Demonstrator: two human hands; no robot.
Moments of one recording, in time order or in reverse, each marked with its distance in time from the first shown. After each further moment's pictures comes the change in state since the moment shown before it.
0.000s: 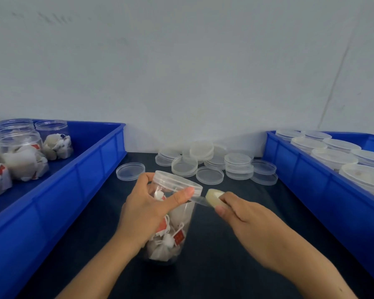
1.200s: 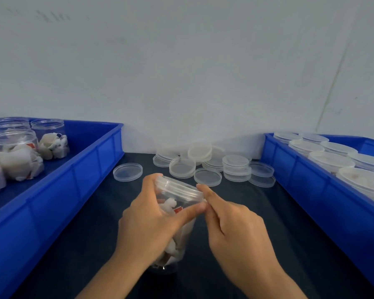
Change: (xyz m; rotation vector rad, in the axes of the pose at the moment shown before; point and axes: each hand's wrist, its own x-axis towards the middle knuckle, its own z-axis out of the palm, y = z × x) left_hand -0.018 0.009 0.012 0.361 0.077 0.070; right_hand 0.002 -0.013 0.035 -0.095 0.373 -0.173
